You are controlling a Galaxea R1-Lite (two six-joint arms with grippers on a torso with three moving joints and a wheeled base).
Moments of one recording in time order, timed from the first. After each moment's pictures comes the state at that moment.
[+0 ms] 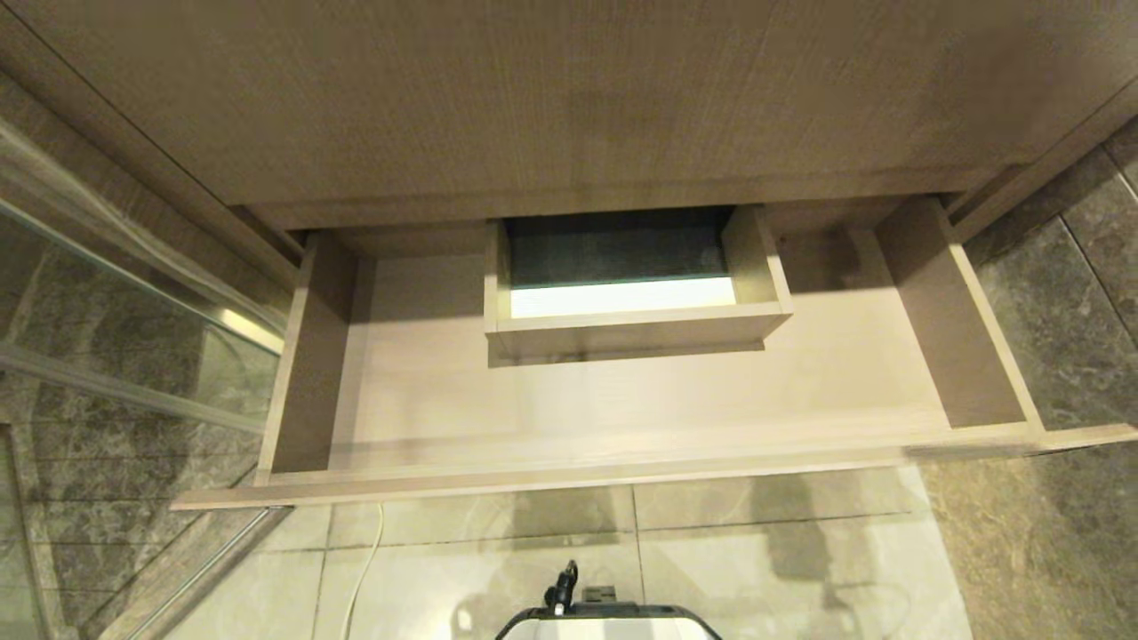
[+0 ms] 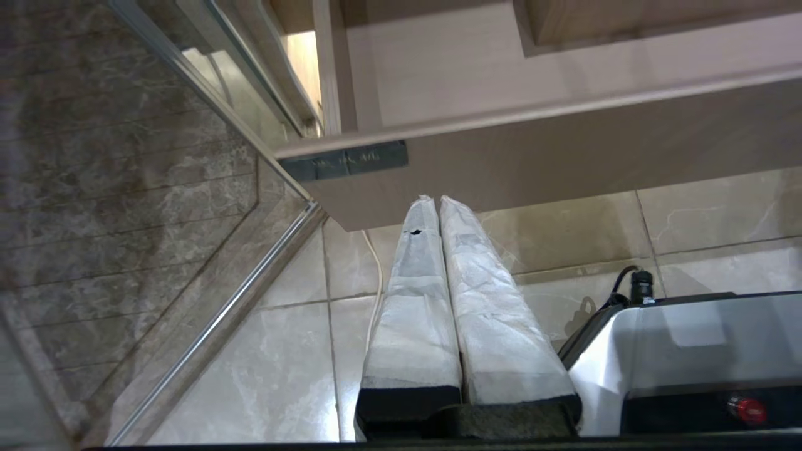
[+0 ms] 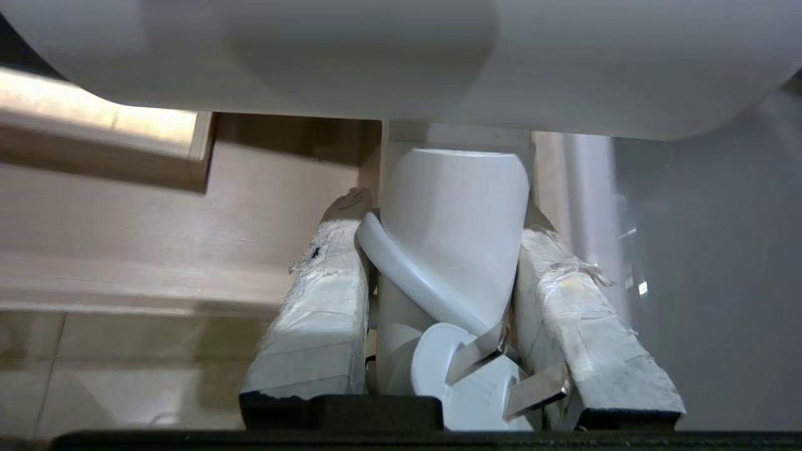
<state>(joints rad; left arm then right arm) 0.00 0.00 0.00 0.01 -0.01 0.08 -0.16 0.60 -1.11 0.35 -0.04 -0.43</state>
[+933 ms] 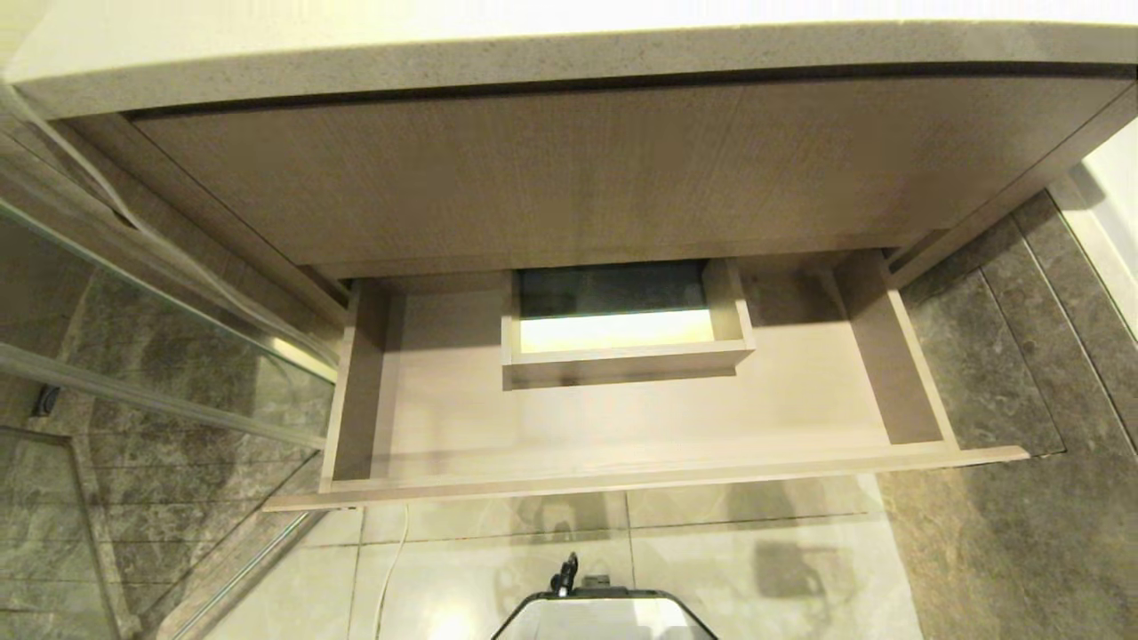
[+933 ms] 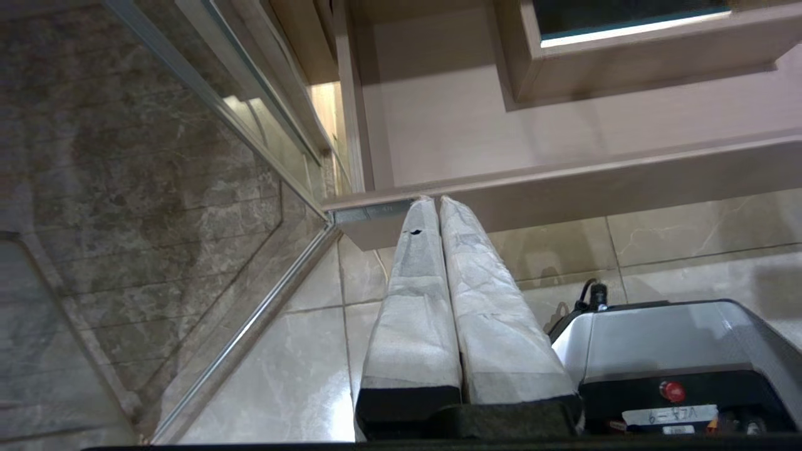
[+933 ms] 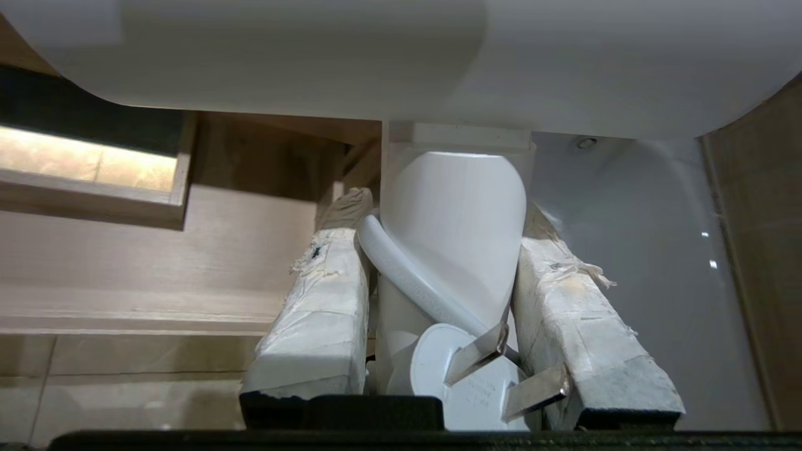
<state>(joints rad) 0.00 0.00 0.00 0.01 -0.01 0.08 -0.16 0.61 -1.12 0.33 -0.07 -0.45</state>
